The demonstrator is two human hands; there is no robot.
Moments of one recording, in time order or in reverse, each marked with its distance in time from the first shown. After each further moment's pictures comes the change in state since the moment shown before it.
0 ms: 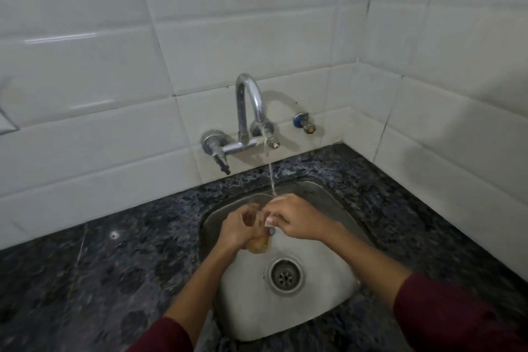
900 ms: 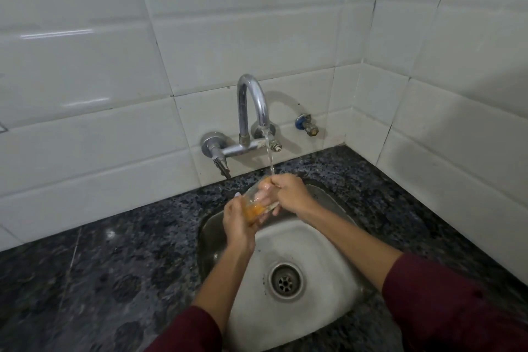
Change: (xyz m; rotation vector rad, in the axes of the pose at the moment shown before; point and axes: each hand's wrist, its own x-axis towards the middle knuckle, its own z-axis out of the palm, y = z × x) left_hand 0.028 0.017 0.027 -0.933 0.325 -0.211; right_hand 0.049 -0.004 -0.013 0.663 0.182 0.470
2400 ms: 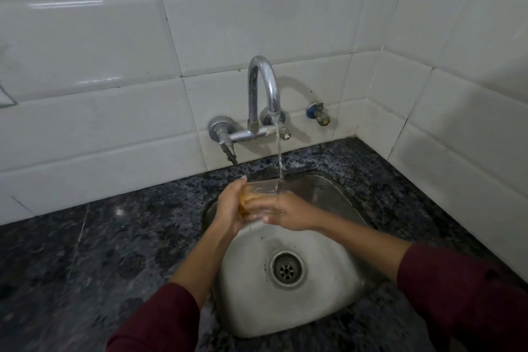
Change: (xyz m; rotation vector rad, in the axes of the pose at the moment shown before) left_hand 0.018 0.023 -0.021 0.233 -0.124 -0.123; right_hand -0.008 0.037 0.011 -0.398 -0.476 -0.290
